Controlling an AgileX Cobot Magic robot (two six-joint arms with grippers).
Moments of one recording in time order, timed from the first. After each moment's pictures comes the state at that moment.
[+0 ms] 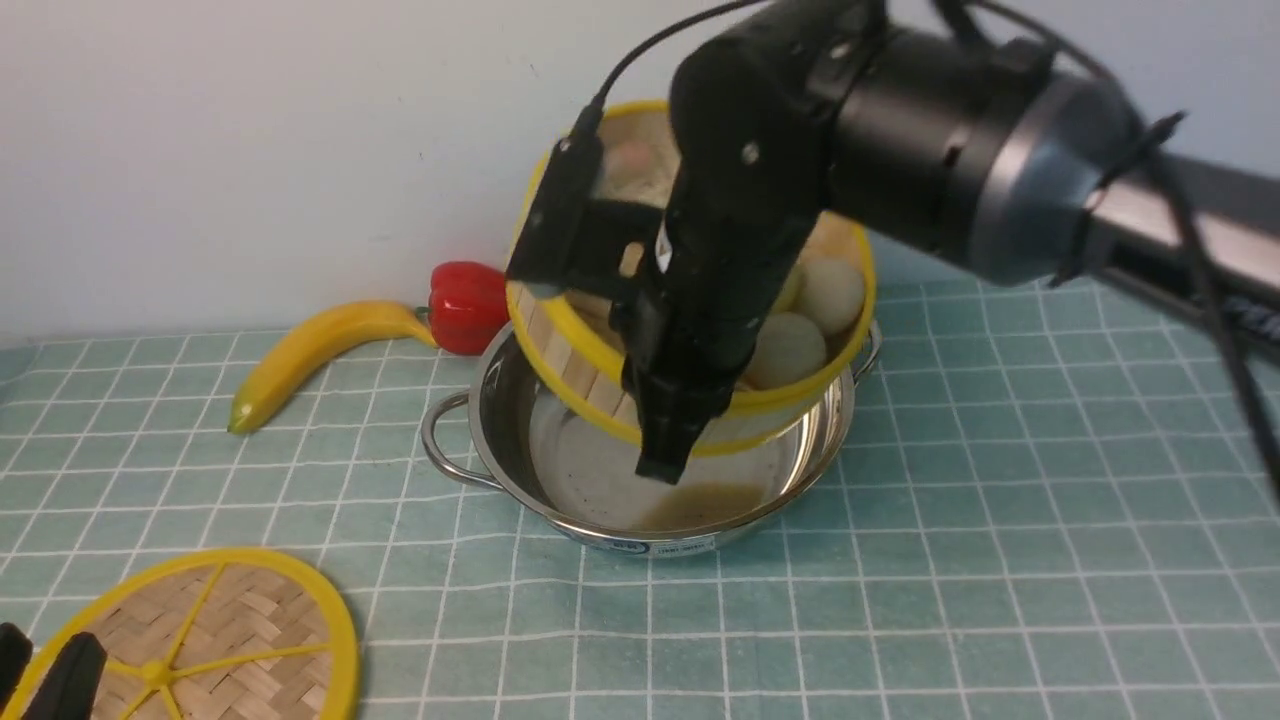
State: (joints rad) right arm 0.77 2.04 -1.92 -0.06 1.26 -0.48; left arm -0.10 0.00 0.01 0.04 0.04 0.09
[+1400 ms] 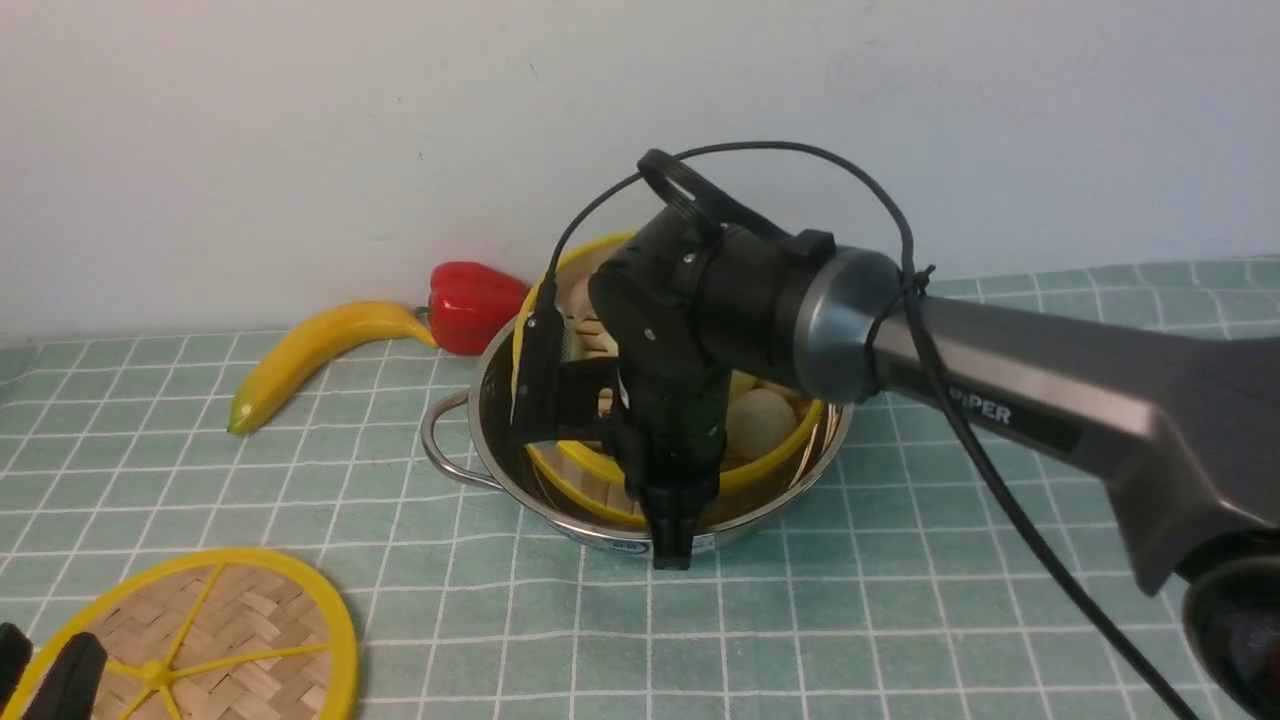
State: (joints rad) right arm 0.78 2.24 -1.92 -0.14 1.21 -0.58; left arm -0.10 0.00 0.01 0.04 0.04 0.09
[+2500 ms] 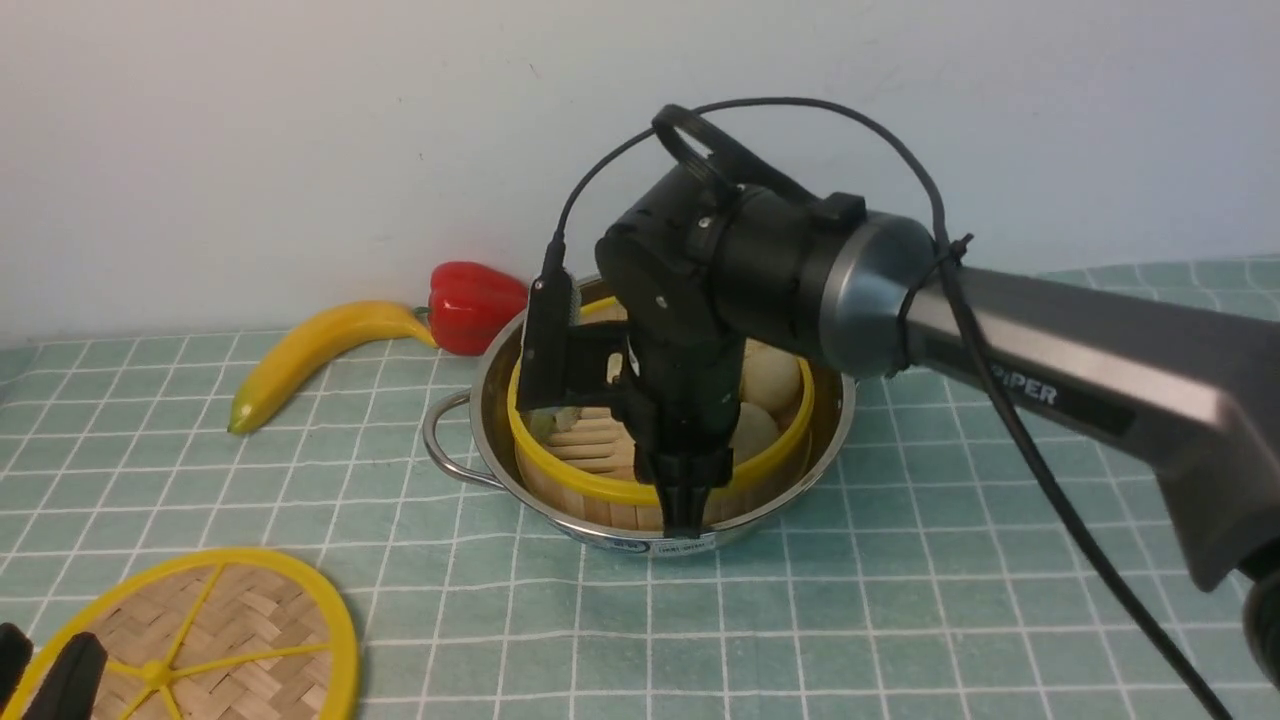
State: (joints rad) right arm 0.78 2.18 -1.93 -0.18 1.23 -0.55; left arm -0.10 0.00 0.01 0.04 0.04 0.09
